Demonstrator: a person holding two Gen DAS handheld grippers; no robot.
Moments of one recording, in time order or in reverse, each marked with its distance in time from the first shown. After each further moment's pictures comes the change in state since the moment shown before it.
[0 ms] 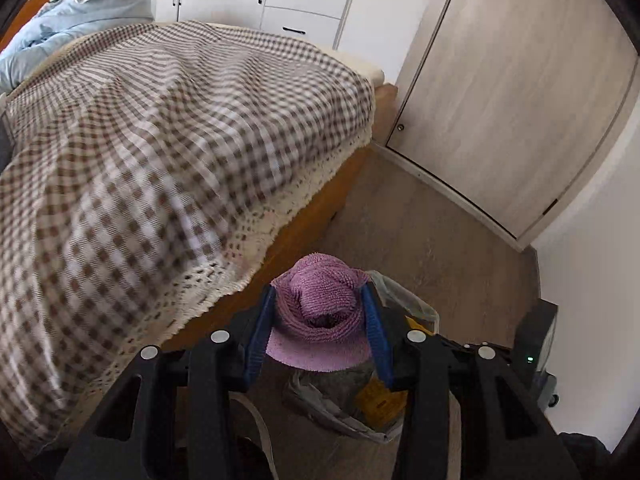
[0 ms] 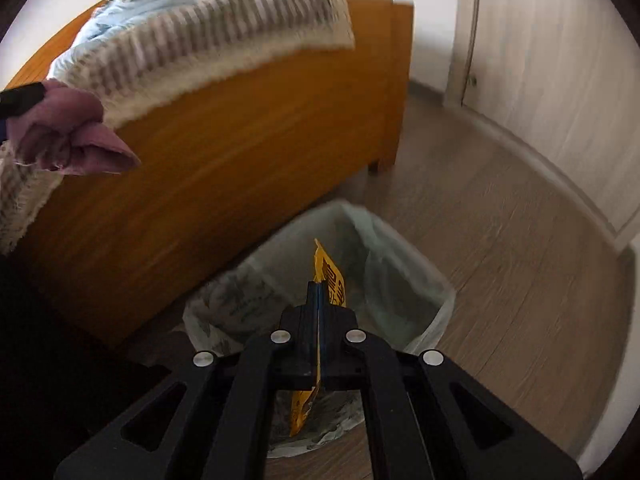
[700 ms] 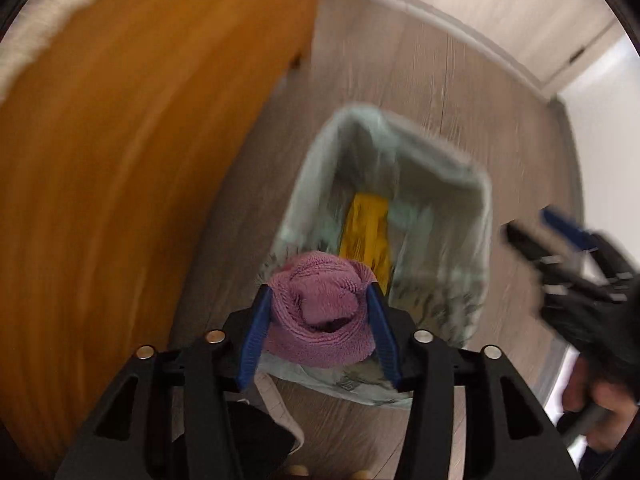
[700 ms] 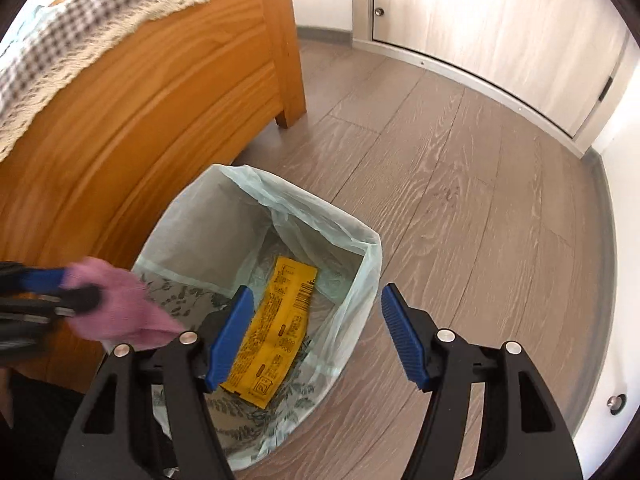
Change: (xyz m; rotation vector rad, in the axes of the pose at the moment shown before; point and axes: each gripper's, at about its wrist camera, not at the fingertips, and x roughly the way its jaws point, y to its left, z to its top) left arm 0.196 -0.053 -0.055 0.245 0.546 0.060; right arm -0.004 -0.042 -0.006 0.225 0.072 -0.167
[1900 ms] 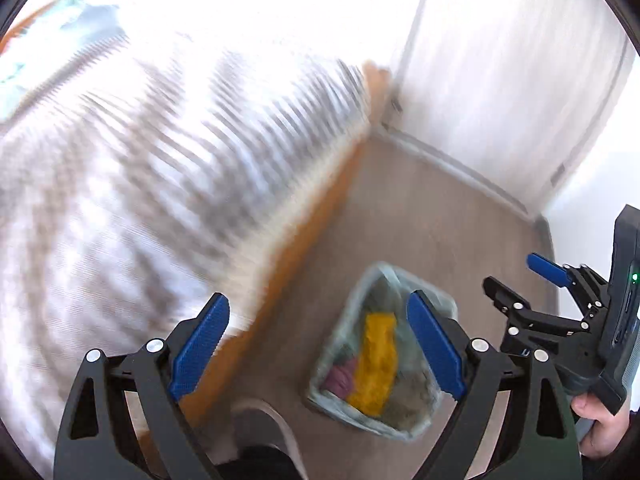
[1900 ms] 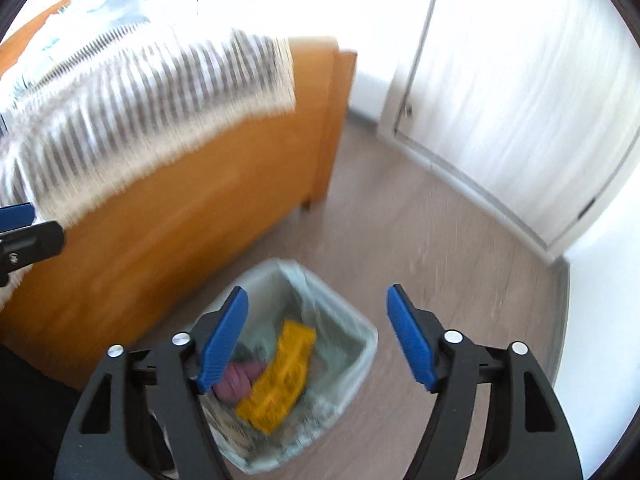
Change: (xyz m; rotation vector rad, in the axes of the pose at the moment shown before) left arm -0.205 0.077 -0.047 -0.175 -0.554 0.043; right arm -0.107 0.088 0.075 -0.225 -0.263 -0.067
